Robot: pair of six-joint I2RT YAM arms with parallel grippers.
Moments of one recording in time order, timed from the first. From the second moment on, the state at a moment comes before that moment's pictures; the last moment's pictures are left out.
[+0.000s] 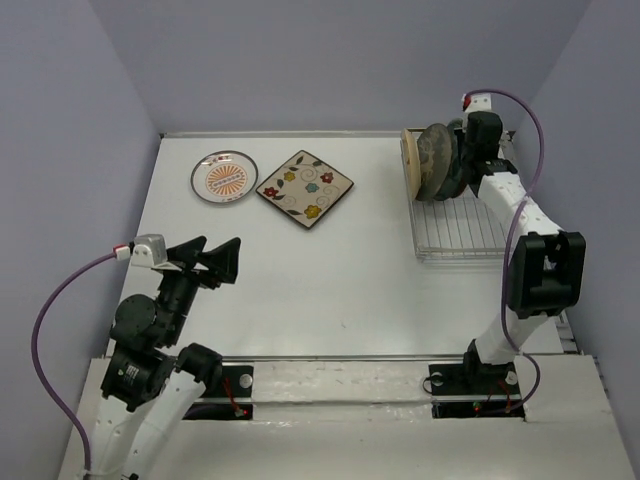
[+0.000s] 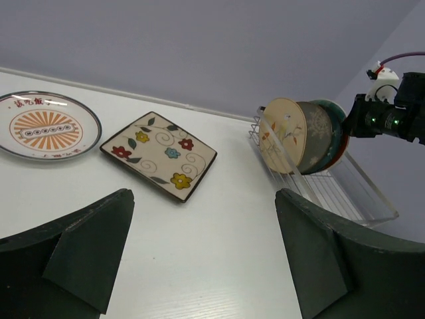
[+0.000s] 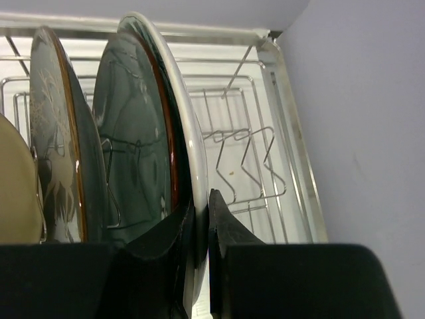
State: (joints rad) left arm -0.43 0.20 0.66 -0.33 -0.15 -0.43; right arm 0.05 1.72 1.44 -0.12 0.40 -0.20
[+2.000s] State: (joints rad) left arm 0.12 2.00 1.16 0.12 -0.17 -1.03; right arm 0.11 0.73 0.73 -0.07 -0.39 0.65
